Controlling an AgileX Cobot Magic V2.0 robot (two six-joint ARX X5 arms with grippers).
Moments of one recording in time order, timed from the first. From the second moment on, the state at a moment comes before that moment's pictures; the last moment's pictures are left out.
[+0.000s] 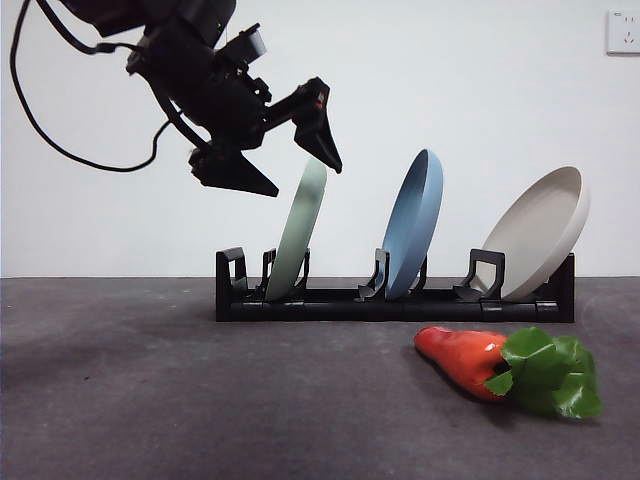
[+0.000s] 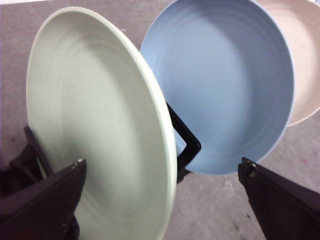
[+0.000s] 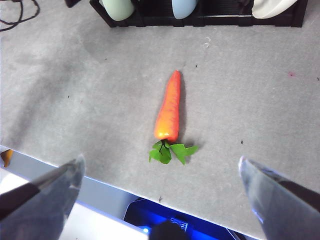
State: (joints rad) left arm -0.46 1.82 1.34 -0.02 0.23 -0.13; right arm 0.01 0.81 1.15 -1.23 -0.47 -0.05
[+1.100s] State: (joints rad) left arm -0.47 1.85 1.35 0.01 0.31 -0.13; right arm 0.01 0.81 1.15 -1.23 -0.47 -0.05
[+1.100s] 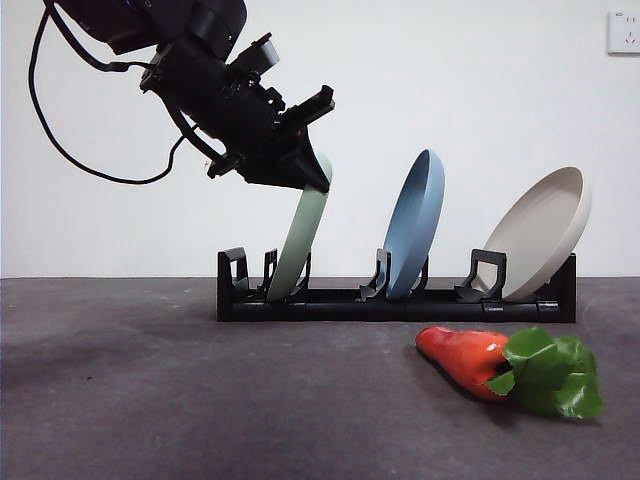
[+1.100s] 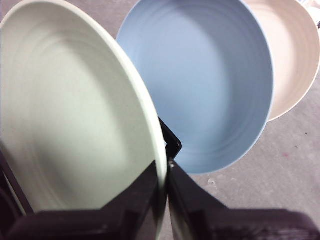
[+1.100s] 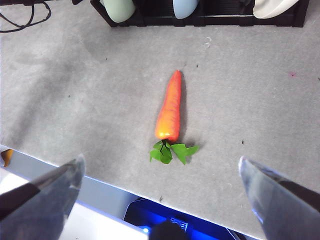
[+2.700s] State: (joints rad) left arm -1.02 1.38 1.35 -1.00 -0.29 0.23; right arm 0.01 0.82 1.15 -1.23 -0.47 -0.05
